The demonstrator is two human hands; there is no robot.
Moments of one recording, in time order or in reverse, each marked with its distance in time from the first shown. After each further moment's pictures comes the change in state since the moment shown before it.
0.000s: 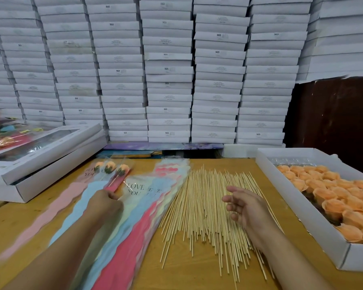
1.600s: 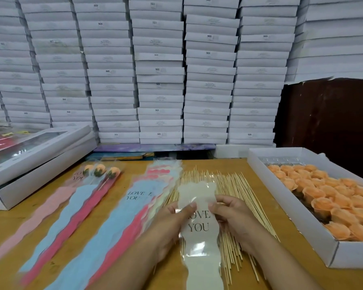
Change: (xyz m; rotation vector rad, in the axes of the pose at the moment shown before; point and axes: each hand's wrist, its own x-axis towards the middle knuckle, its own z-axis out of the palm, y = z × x) left_hand -0.115 0.070 0.099 -0.832 -0.731 0.079; right_hand -0.014 0.000 0.010 -0.192 -0.149 0.072
